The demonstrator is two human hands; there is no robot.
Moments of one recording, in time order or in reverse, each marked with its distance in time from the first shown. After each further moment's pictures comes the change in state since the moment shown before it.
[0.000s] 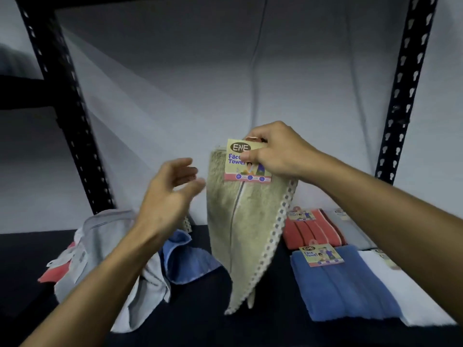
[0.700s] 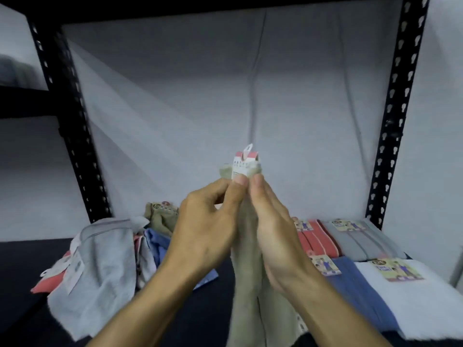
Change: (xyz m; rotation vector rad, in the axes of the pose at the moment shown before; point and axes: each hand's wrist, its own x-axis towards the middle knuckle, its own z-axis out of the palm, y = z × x) left_hand -0.049 0.047 0.040 0.023 -0.087 0.171; right_hand -0.084 -0.011 0.078 1.144 0.167 0.027
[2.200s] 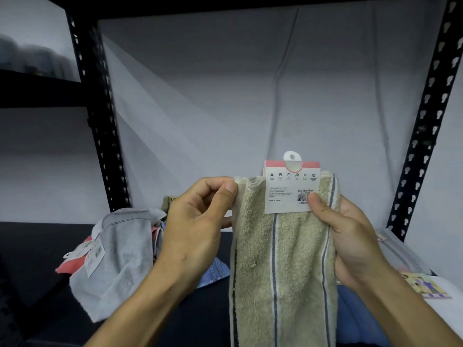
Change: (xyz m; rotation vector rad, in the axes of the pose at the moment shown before) left_hand -0.015 -0.005 -0.025 -0.462 0.113 -0.105; right_hand -0.002 -0.018 -0.057 0.029 0.158 0.106
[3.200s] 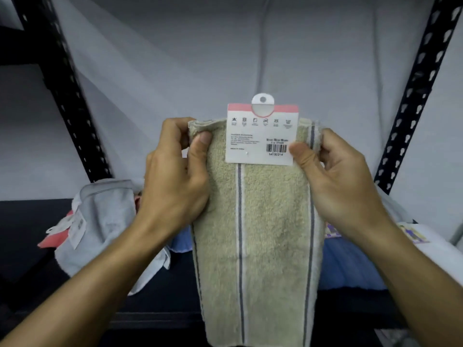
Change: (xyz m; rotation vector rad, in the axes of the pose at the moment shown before) left_hand 0.026 -0.028 -0.012 0.709 0.078 0.407; right_hand -0.004 -0.006 -0.002 -0.659 0.005 -0.421
